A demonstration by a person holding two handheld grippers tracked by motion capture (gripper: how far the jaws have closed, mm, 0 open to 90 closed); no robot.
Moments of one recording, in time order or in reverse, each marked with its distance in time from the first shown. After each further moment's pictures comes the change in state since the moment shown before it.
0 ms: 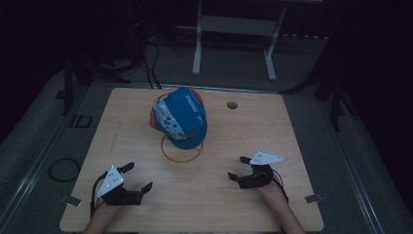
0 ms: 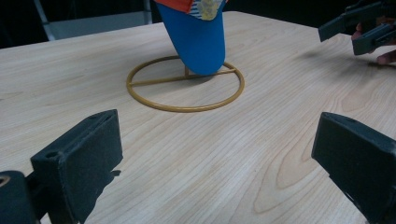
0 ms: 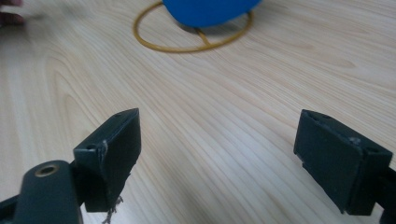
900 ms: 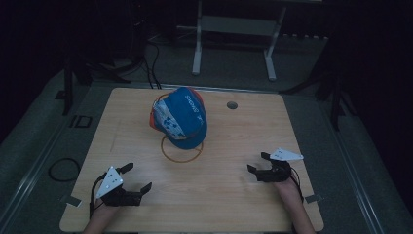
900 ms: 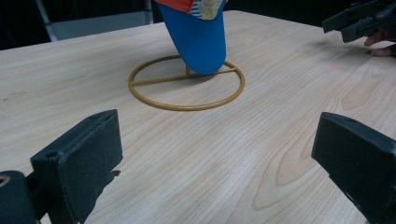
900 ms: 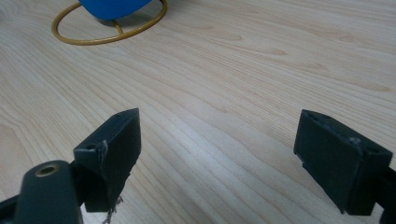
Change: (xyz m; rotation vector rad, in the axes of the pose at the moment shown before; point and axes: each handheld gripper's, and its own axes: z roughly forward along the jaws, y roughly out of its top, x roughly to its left) left arm -0.001 0.000 -0.003 -0.001 0.006 0.005; right arm -0.047 -0.022 -0.031 -0.018 -0.160 0.084
